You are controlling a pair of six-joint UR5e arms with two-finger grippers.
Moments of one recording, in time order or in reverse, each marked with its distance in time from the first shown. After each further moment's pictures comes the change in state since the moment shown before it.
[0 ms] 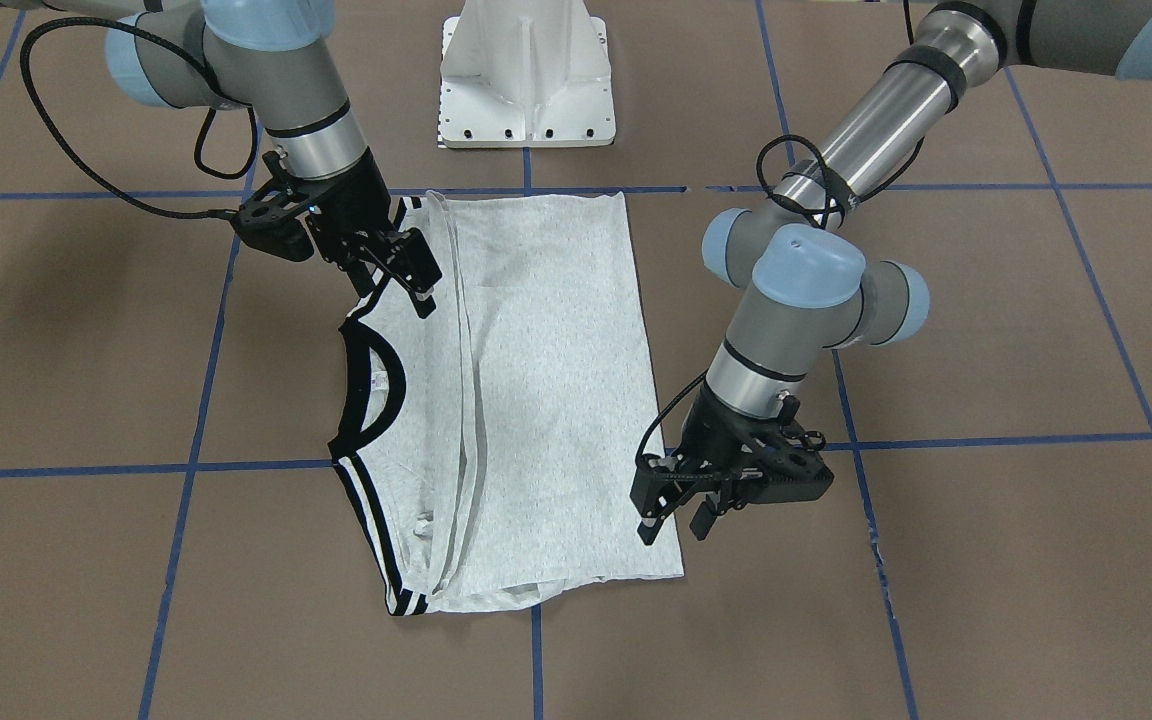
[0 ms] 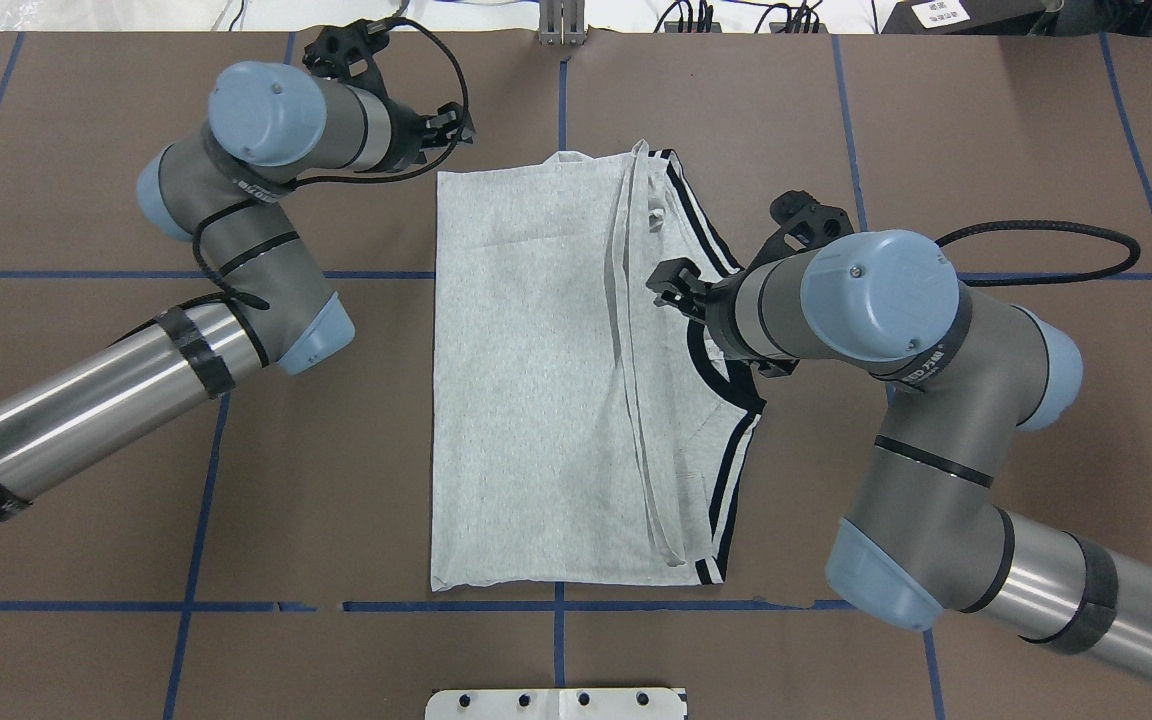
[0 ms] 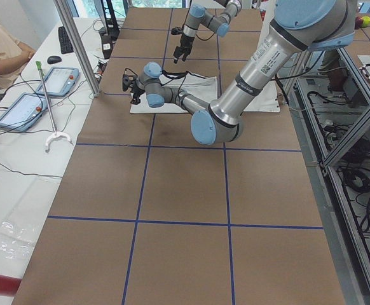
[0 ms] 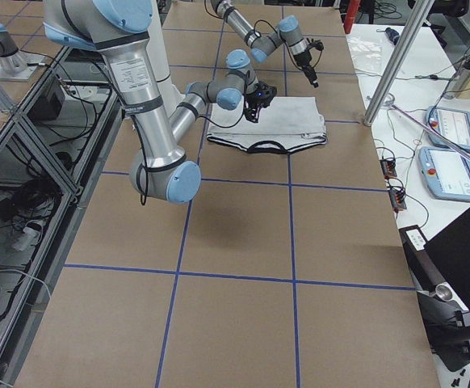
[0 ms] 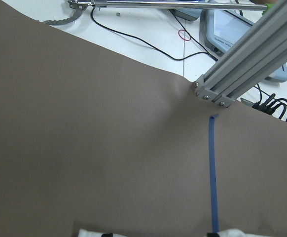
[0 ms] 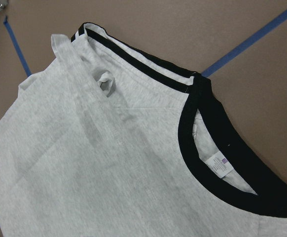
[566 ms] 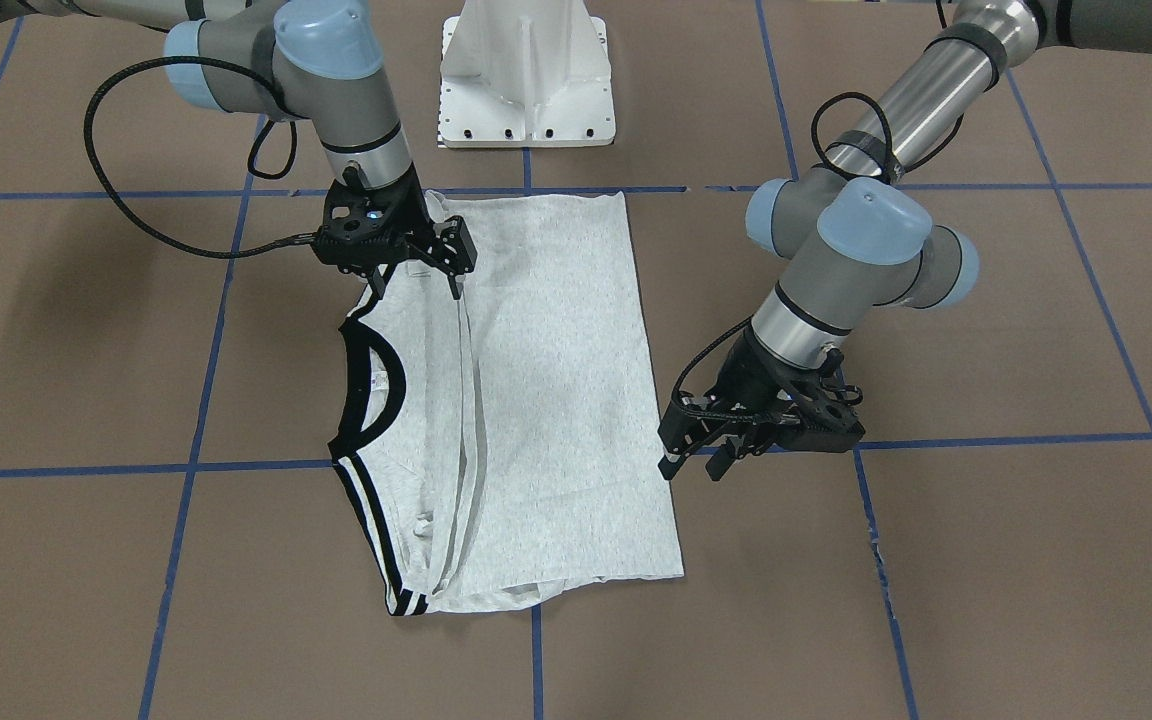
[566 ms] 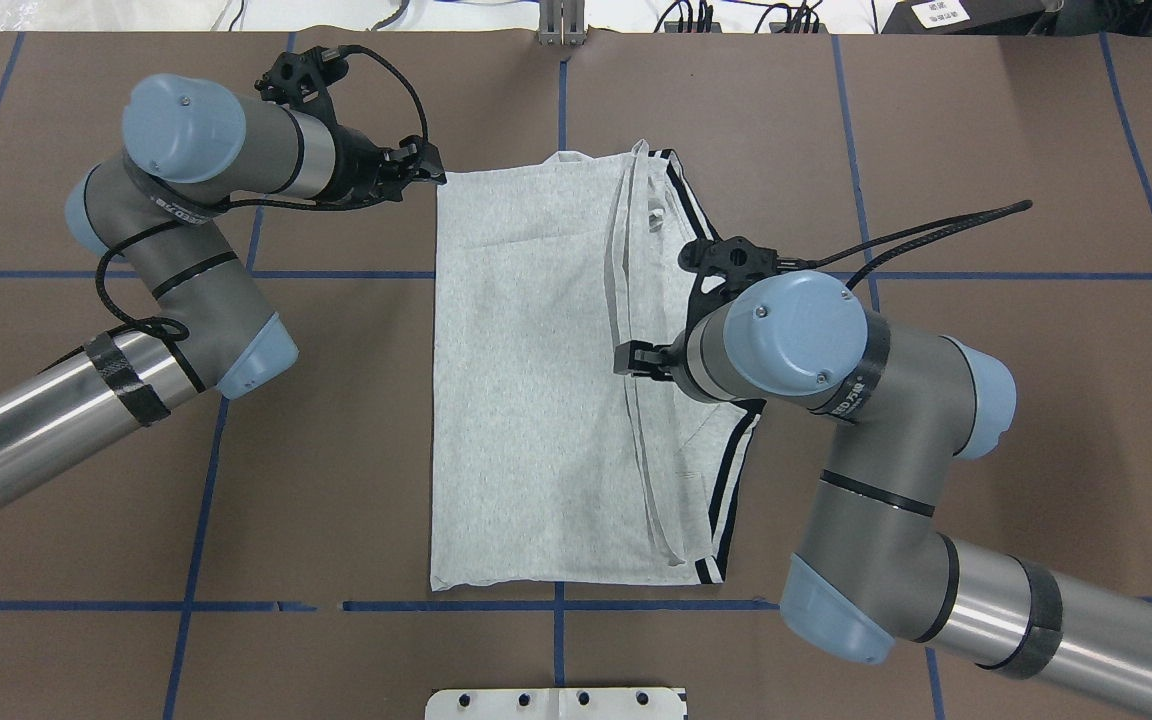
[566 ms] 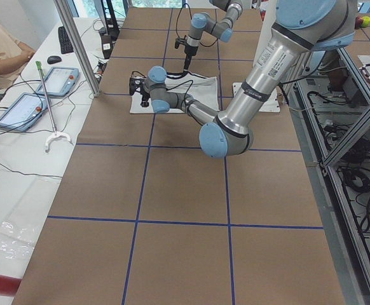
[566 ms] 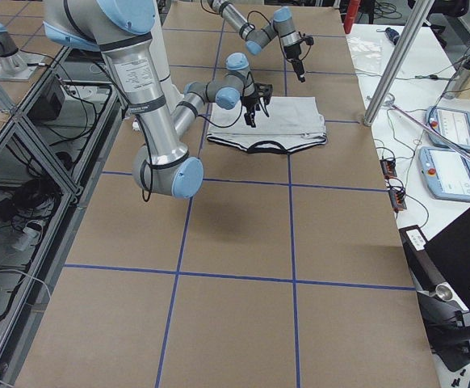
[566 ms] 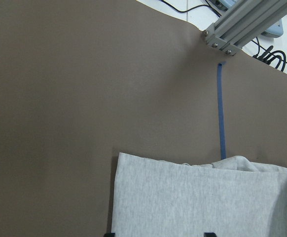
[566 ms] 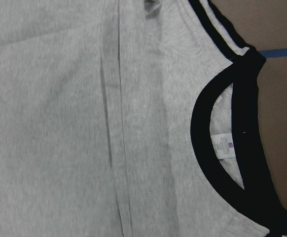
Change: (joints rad) left arm -0.010 0.095 -0.133 -0.001 -0.103 0.004; right arm -0.080 0.057 -0.031 -0.165 0.004 -0.476
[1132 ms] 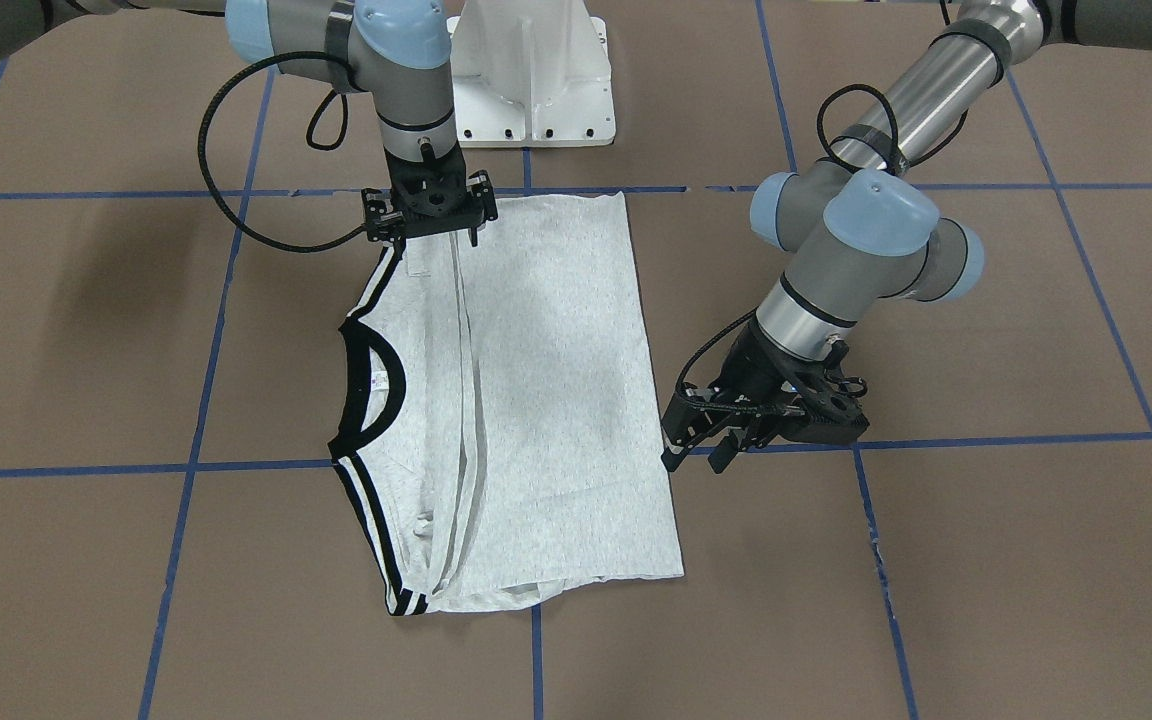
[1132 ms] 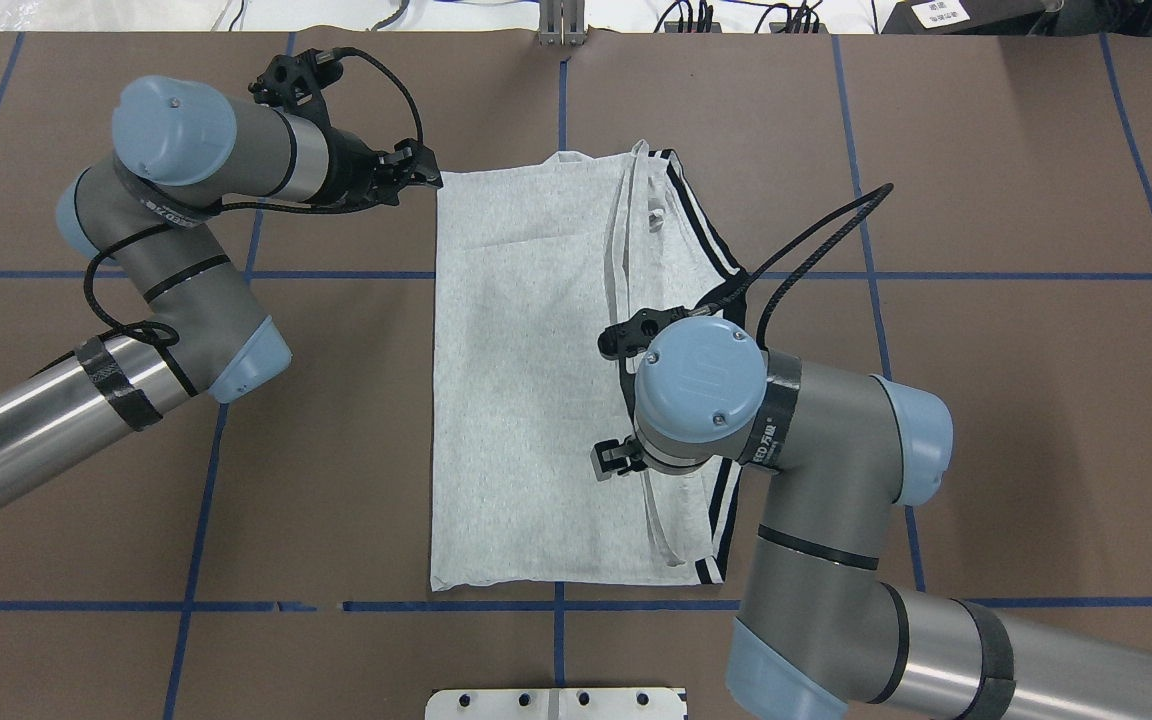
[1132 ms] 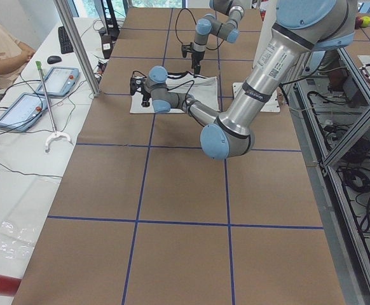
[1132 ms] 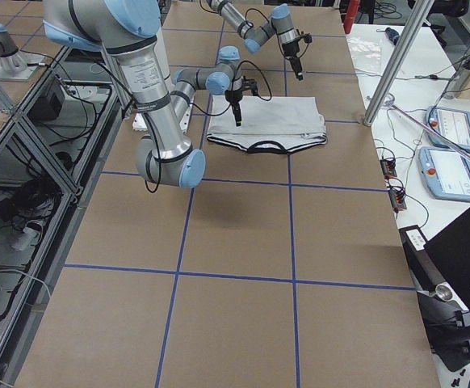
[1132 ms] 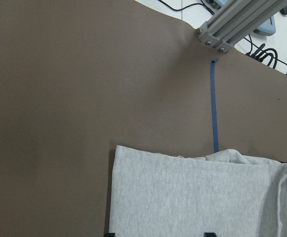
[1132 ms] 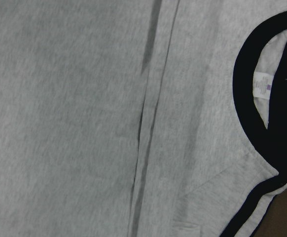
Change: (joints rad) left arm 0.000 0.010 -0.013 0.007 -0.011 0.000; right arm -0.077 0.087 0.010 -0.275 0.097 -0.310
